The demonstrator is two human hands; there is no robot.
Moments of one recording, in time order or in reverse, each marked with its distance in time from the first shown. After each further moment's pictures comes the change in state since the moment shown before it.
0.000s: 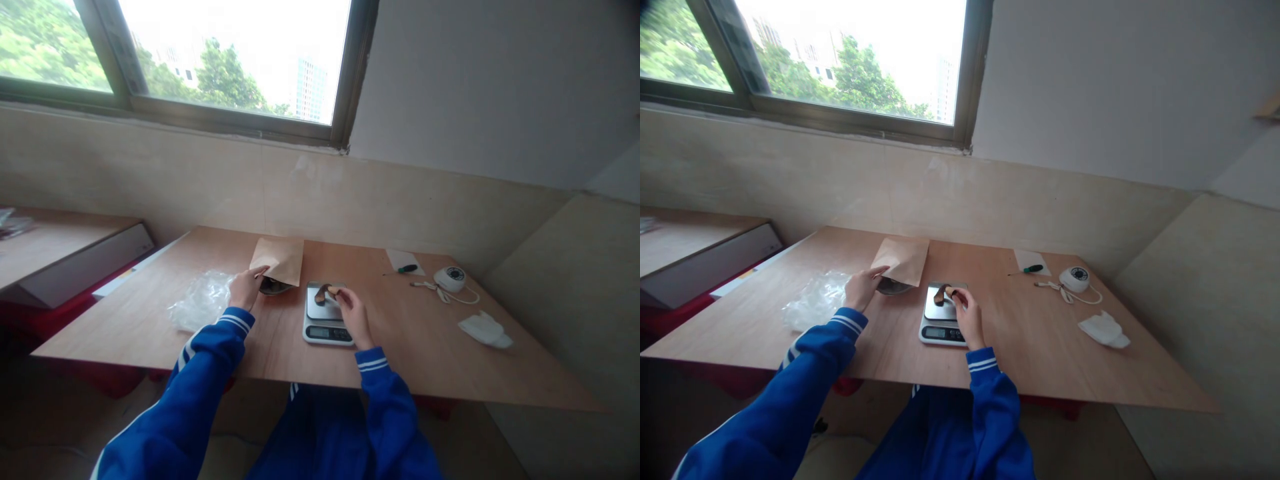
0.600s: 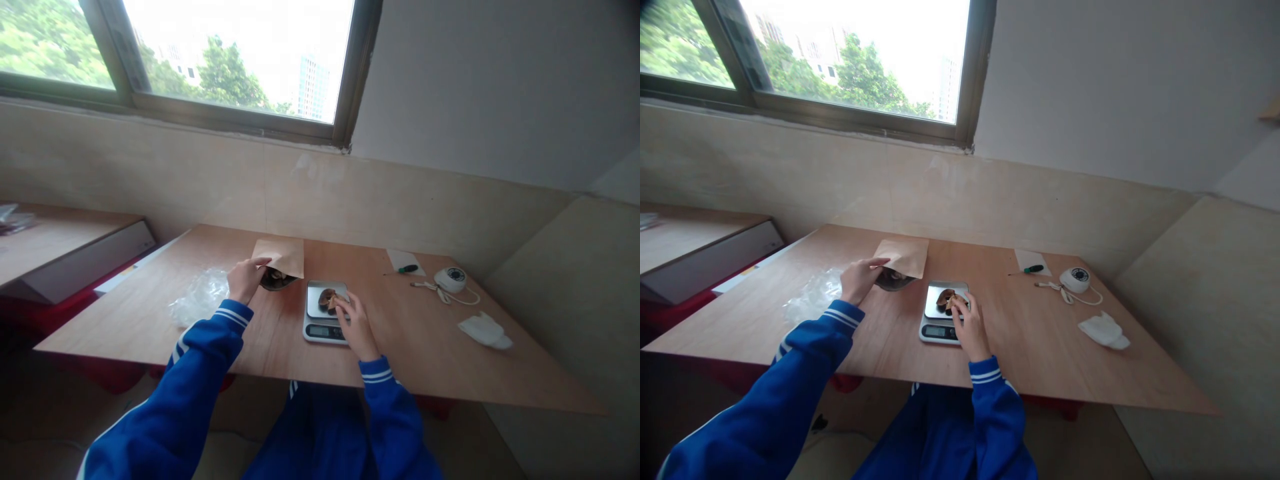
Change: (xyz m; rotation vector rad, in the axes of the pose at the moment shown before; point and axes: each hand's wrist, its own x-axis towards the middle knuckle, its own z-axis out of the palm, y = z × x) left_hand -0.001 0.022 -0.029 0.034 0.073 0.006; right_hand -0.027 -0.017 -0.015 -0.511 -0.078 -0.252
